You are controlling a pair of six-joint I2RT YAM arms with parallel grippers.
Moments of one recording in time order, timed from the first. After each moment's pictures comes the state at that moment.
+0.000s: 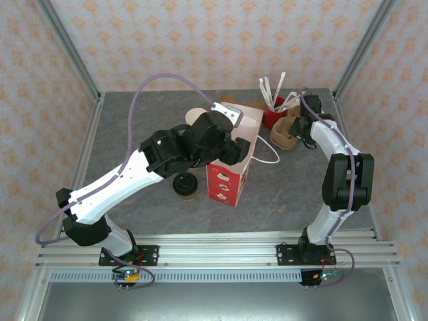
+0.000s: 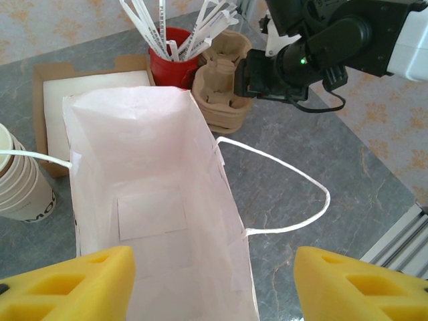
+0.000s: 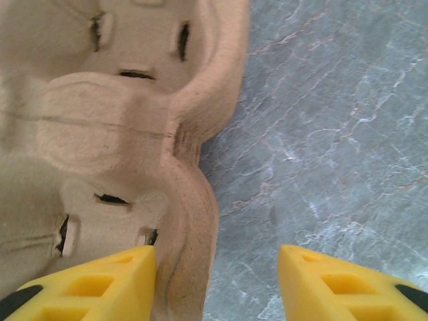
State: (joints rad) left arm -1.01 1.55 1.89 -0.99 -0.28 -0.45; right arm -0.02 1.76 1.36 -0.65 0.16 0.48
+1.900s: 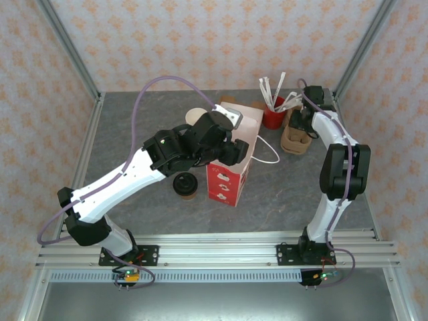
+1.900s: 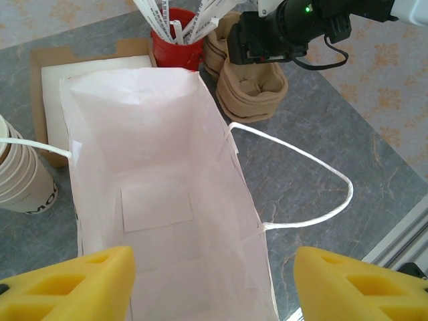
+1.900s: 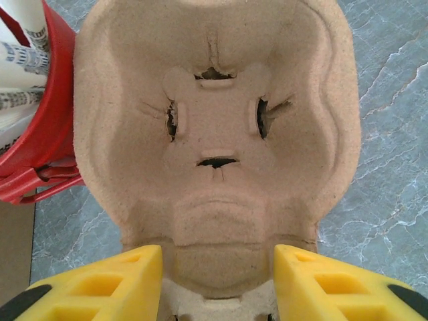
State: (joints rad) left arm -0.98 1.55 1.84 -0.98 -0.25 -0.44; right arm -0.04 1.90 1.54 -0.64 0.05 0.21
